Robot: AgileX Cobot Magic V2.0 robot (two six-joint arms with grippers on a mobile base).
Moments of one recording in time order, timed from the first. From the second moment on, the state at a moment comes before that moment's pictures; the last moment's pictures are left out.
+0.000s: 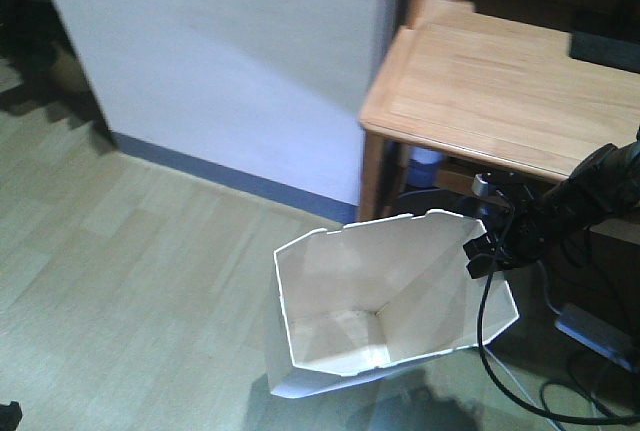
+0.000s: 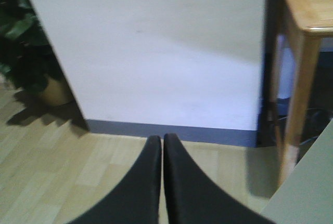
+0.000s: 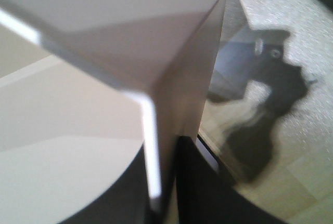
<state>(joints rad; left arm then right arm) -0.07 -0.02 0.03 0.00 0.36 0.08 -0.14 2.28 -1.13 0.74 0.69 -1.09</state>
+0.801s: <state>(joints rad) -0.07 -0.02 0.03 0.00 0.36 0.08 -0.14 2.28 -1.13 0.73 0.69 -1.09</state>
